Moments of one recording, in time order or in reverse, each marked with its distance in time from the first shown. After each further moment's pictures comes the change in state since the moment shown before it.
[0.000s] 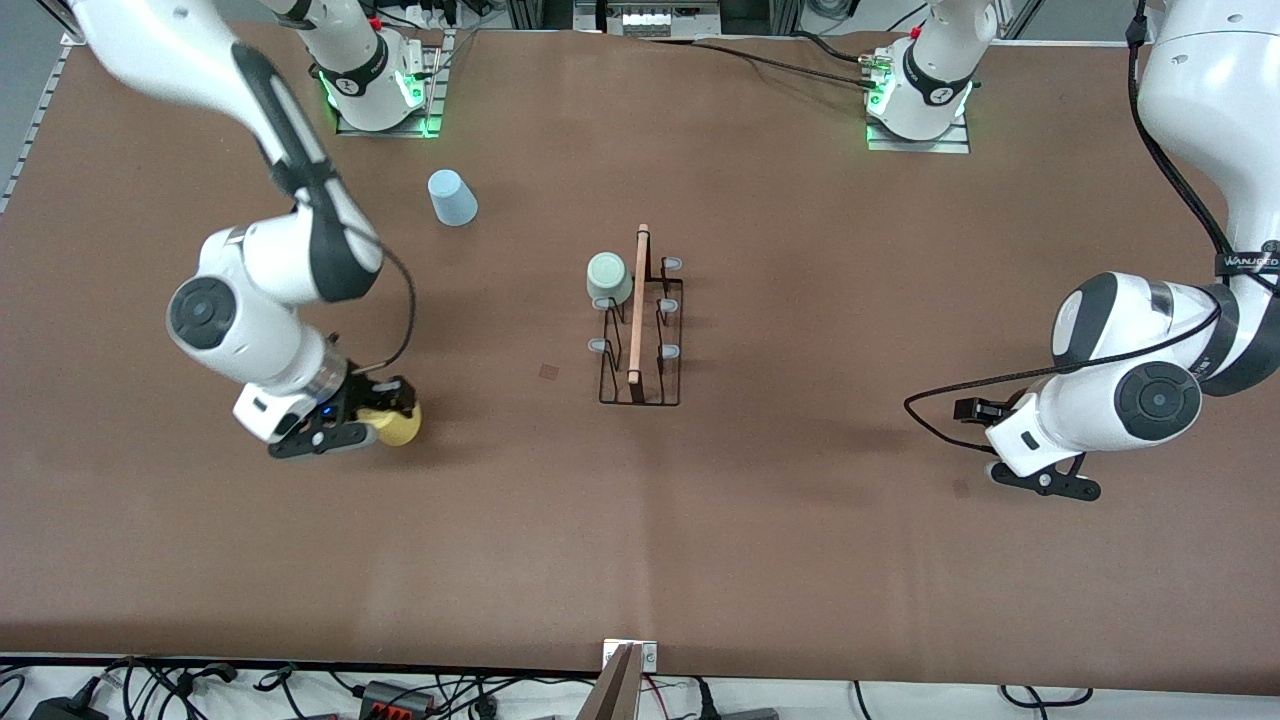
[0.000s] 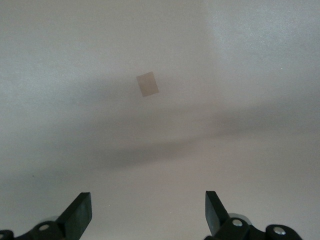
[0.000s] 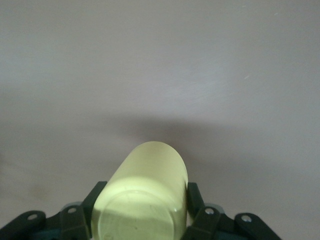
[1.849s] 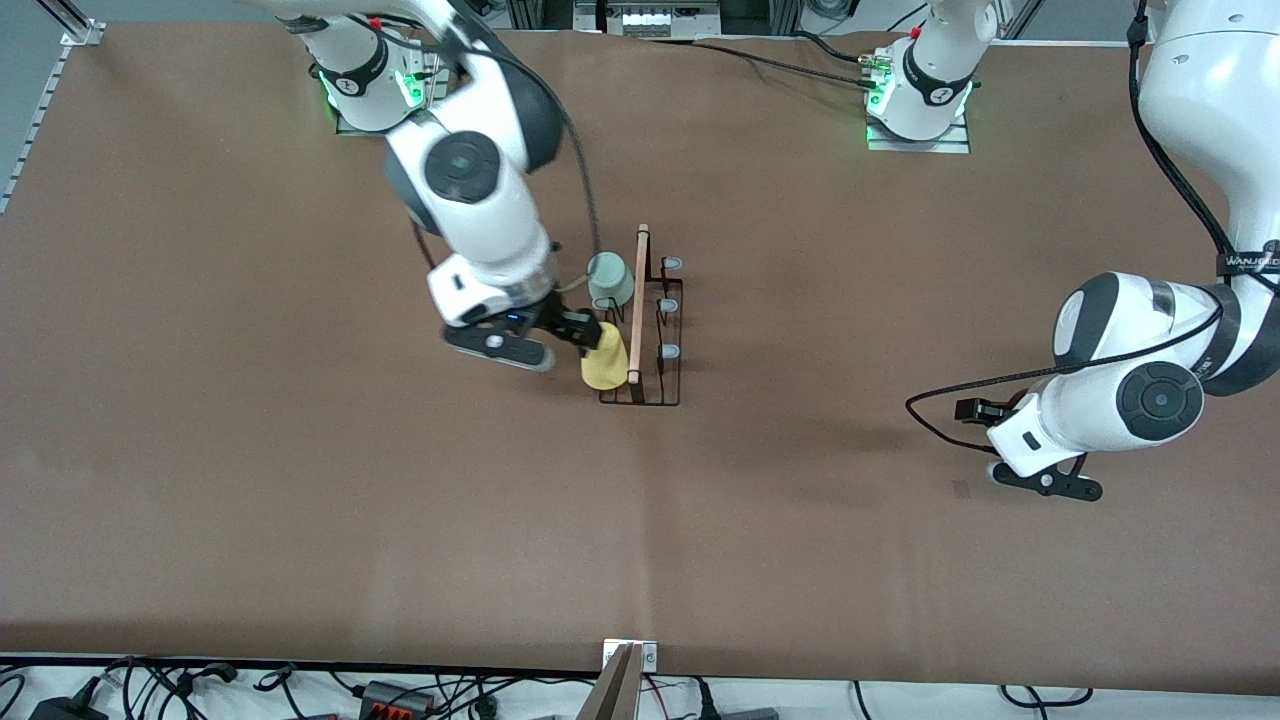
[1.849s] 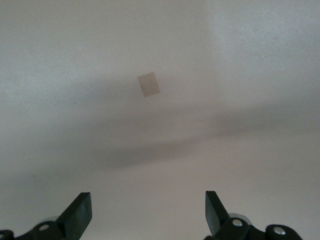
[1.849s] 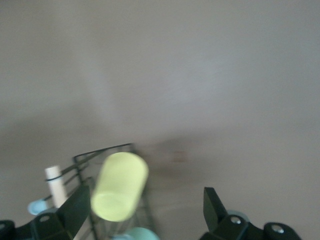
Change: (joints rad) left arm 0.002 0.000 0.000 0.001 0.000 0.000 0.000; right arm 0.240 -0.086 0.032 0.179 -0.095 -0.260 0.696
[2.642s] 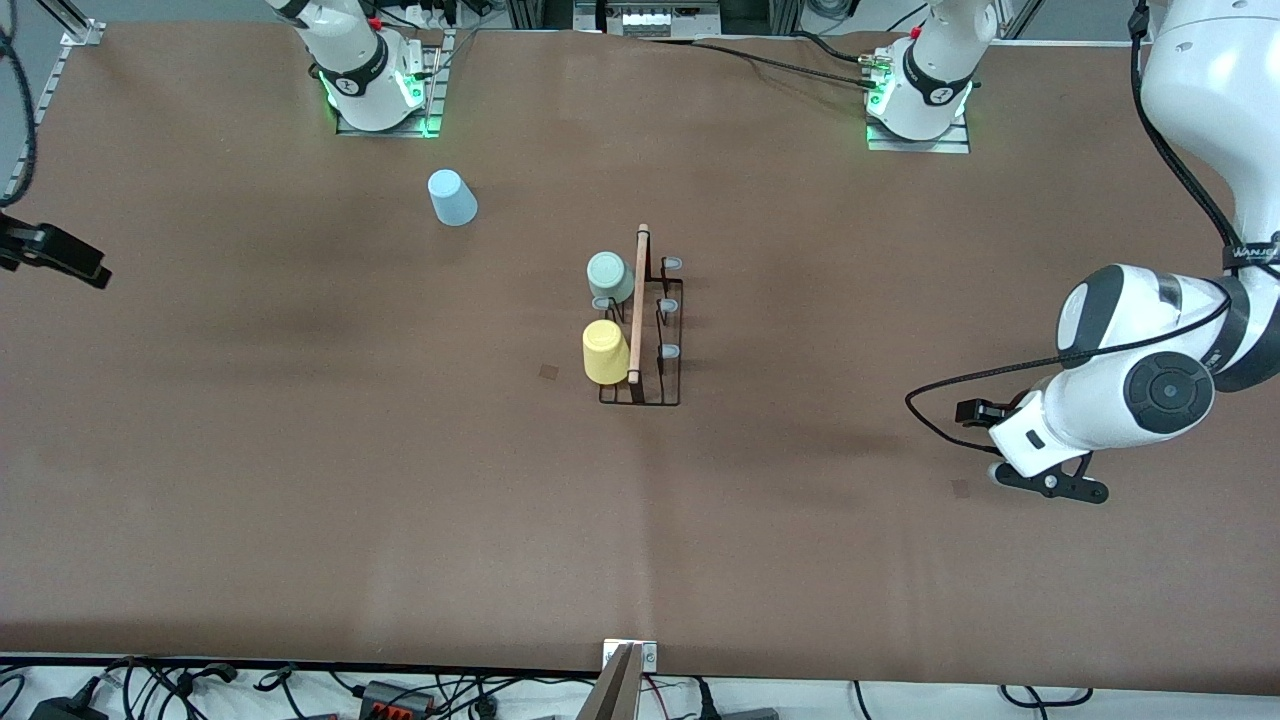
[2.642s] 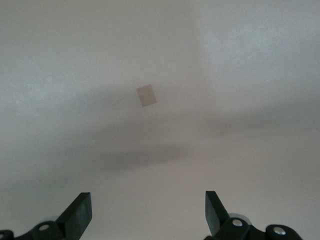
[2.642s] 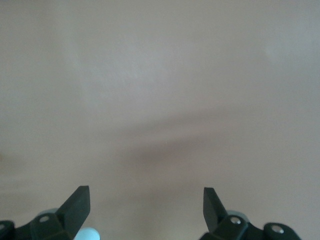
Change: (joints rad) left arm 0.001 -0.031 -0.026 0.019 0.000 -0.008 0.001; right arm -0.567 -0.284 -0.112 0.022 0.009 -0.429 -0.776
